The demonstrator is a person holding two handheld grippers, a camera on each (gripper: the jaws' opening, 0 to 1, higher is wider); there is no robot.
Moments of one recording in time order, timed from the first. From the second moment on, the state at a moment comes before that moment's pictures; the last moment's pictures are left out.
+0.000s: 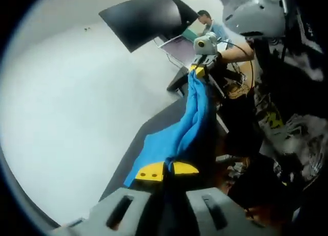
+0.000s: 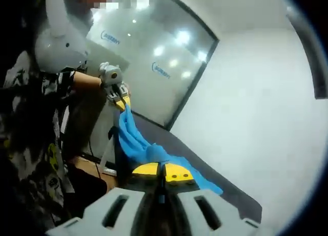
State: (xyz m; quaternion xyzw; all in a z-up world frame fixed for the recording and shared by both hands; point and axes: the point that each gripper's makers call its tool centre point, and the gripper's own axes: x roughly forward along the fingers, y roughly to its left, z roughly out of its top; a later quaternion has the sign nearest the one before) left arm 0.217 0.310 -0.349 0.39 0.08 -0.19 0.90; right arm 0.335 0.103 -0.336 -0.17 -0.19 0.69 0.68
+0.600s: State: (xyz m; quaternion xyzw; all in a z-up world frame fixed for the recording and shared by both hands) left arm 0.417 0.439 -0.368 0.26 0.15 -0.14 0.94; right arm 0.530 0.212 -0.343 0.00 -0.09 0.63 0.77
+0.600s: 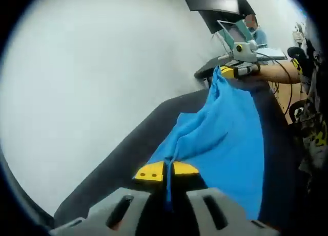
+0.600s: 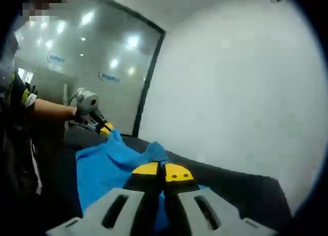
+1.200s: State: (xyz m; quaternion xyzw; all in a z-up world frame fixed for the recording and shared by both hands) left arm 0.522 0.520 -0.454 0.03 0.19 -0.10 0.98; right arm 0.658 0.272 -0.444 -0.05 0.08 0.55 0.83
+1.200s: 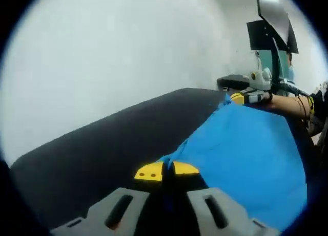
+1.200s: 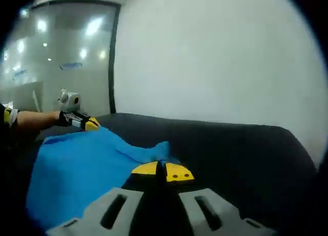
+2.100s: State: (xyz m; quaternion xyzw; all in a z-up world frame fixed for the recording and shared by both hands) left arm 0.333 0.470 -0.394 -0.06 0.06 -0.16 0.98; right arm 0.541 0.201 -0.343 0.07 -0.02 0.63 0.77
